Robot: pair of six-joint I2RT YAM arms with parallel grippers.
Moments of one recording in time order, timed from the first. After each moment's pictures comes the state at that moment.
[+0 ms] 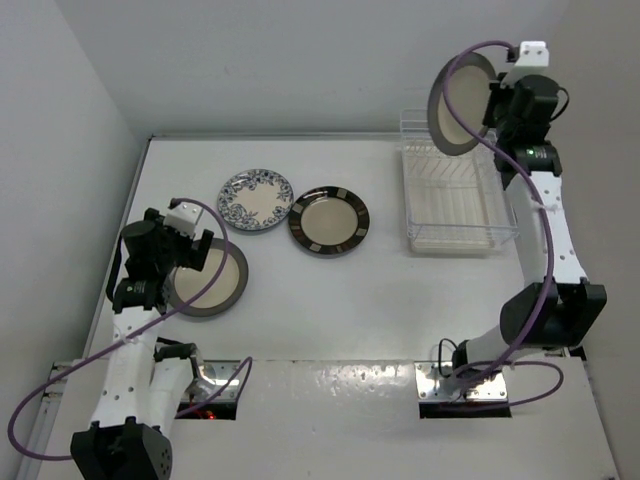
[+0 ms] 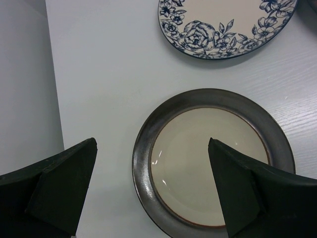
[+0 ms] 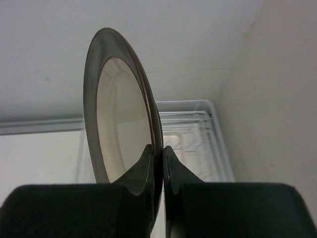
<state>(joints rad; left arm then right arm) 0.16 0.72 0.62 -0.33 0.19 0.46 -0.05 1.51 1.55 -0.16 0.10 -0.08</state>
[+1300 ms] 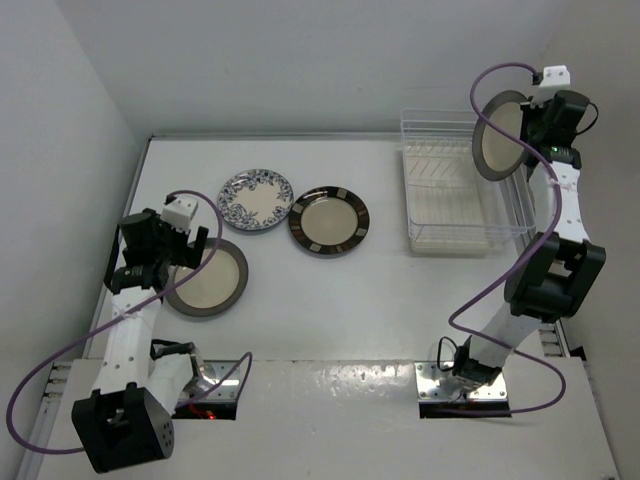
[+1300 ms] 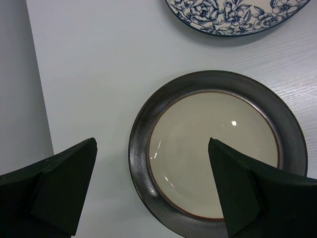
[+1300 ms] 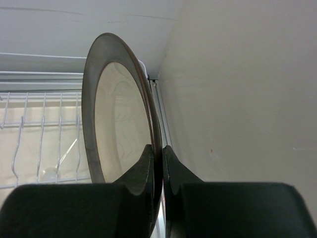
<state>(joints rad) 0.23 0.87 0.65 -0.35 0.22 0.46 -0.35 1.74 1.55 -0.10 -0.04 -0.30</state>
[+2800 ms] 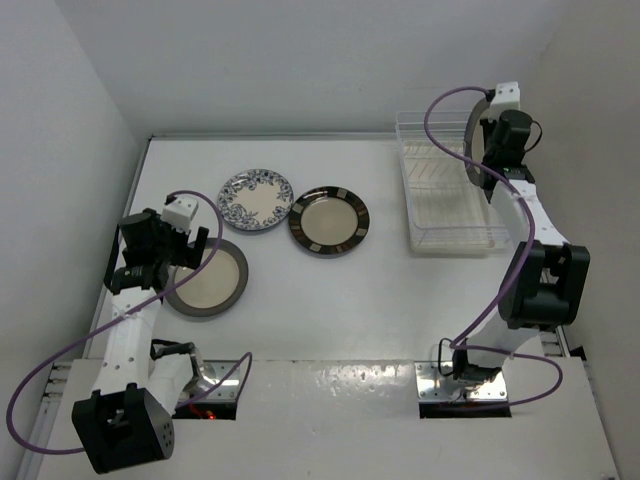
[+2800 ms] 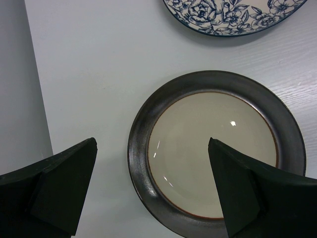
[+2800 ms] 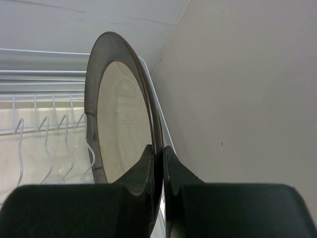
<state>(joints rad) 0.23 0.87 0.65 -0.36 0.23 0.47 -0.13 1.65 1.27 0.19 0.28 -0.37</state>
